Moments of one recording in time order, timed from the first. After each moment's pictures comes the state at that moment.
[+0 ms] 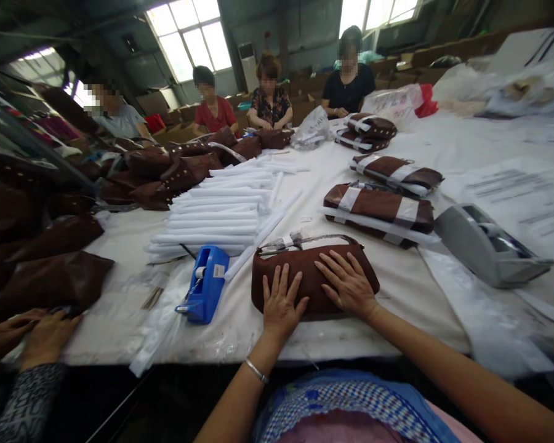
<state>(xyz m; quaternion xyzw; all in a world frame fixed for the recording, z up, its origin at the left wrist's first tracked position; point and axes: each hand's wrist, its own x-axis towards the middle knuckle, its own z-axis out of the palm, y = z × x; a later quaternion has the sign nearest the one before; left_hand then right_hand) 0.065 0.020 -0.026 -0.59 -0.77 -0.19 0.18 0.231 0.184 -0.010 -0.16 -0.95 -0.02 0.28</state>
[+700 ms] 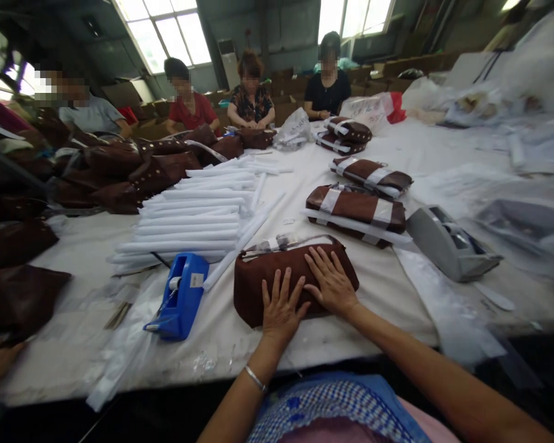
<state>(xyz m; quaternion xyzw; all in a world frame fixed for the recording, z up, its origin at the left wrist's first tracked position) 0.088 0.049 -0.043 -0.62 -0.74 -0.19 0.18 0.228 0.187 0.019 -0.18 -0.93 -0.05 0.31</state>
